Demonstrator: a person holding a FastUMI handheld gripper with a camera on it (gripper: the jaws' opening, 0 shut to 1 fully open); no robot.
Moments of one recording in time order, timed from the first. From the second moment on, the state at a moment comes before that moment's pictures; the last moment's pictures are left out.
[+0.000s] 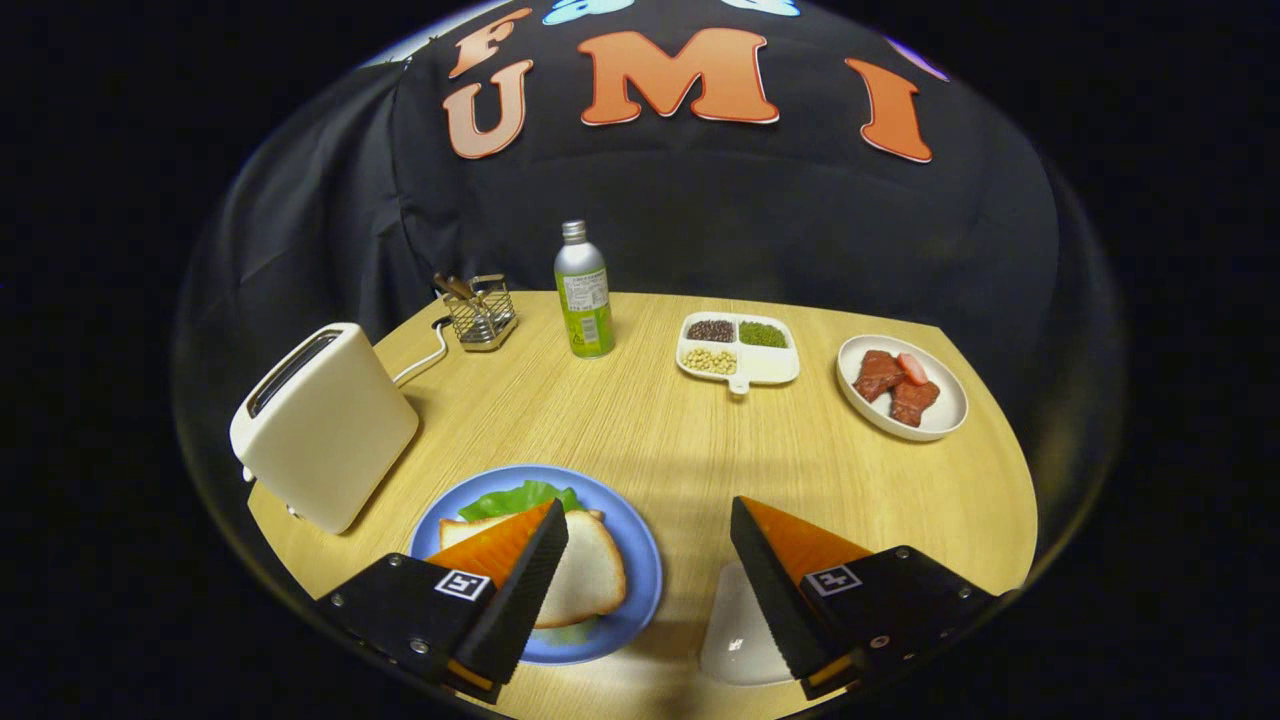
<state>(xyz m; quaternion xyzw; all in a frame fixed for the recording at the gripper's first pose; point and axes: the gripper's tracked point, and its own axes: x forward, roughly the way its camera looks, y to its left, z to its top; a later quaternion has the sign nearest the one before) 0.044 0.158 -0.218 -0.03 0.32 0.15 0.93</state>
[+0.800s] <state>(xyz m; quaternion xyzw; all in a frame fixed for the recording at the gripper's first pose) 0.050 0.048 -0.043 0.03 0.17 0.07 0.98</state>
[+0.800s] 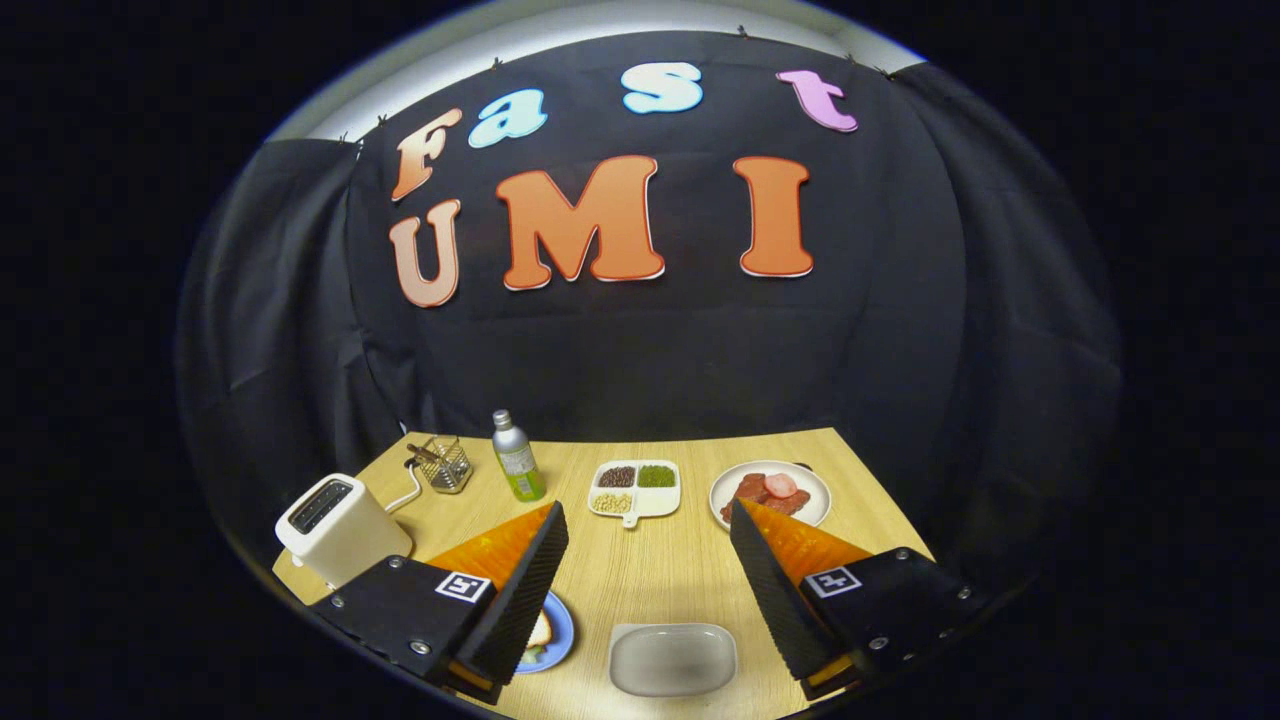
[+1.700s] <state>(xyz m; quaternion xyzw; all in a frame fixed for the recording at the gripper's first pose) 0.031 0.017 -0.010 0.02 0.12 0.06 0.99</state>
